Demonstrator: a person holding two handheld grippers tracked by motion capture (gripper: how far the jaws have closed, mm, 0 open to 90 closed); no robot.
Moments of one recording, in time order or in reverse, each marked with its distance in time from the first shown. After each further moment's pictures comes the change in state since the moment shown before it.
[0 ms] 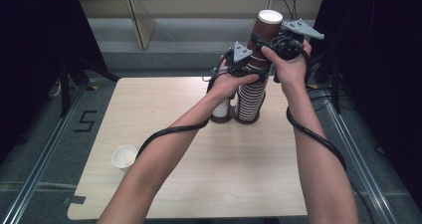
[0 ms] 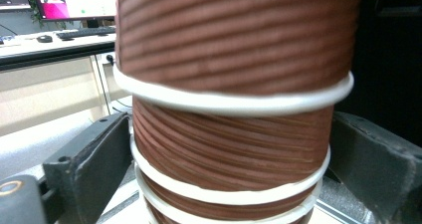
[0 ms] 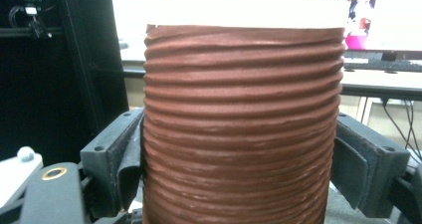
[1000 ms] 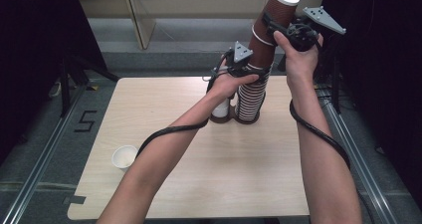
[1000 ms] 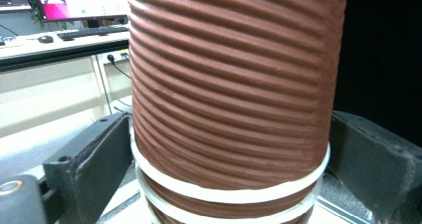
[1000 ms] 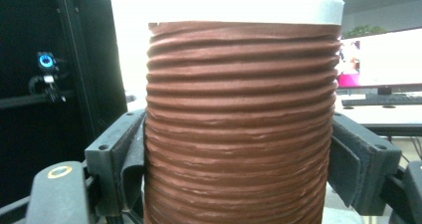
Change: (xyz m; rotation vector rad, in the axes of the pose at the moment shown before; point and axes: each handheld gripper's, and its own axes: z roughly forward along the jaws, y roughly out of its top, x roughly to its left) left arm 0.000 0.001 0.000 0.007 0.005 0.014; right arm -0.006 0.036 -0.021 -0.193 0.007 0.081
